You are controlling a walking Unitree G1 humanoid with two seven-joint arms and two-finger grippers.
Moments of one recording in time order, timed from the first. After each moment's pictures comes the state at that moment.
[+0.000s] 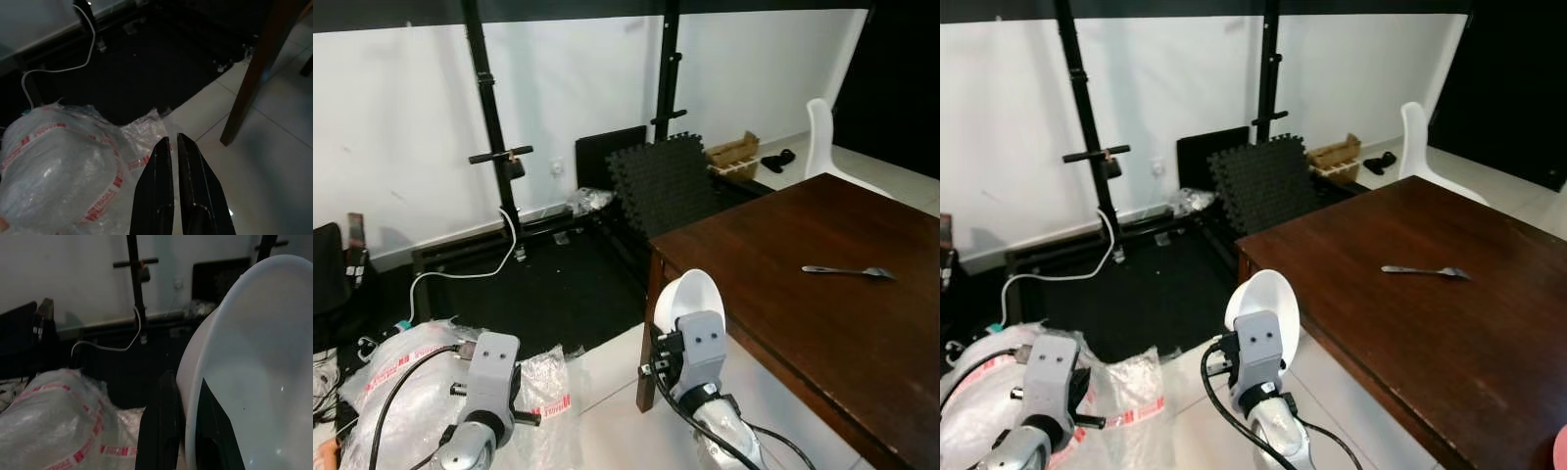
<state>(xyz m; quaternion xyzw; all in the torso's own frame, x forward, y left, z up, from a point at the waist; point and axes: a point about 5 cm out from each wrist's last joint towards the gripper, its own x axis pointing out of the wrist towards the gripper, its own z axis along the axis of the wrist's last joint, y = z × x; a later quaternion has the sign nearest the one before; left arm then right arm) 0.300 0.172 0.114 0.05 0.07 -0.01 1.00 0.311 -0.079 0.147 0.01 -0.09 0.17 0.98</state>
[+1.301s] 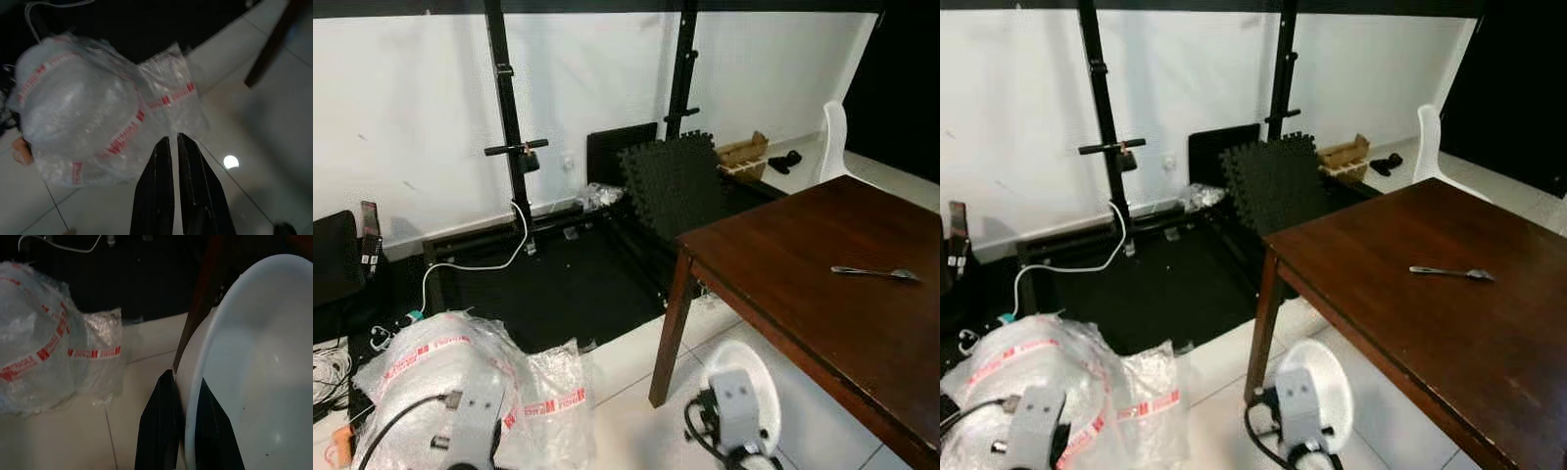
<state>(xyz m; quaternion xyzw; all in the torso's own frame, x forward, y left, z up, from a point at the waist) 0.269 0.195 0.041 0.07 0.18 0.00 0.98 0.294 -0.144 0.045 -0.06 0.09 0.10 0.99</state>
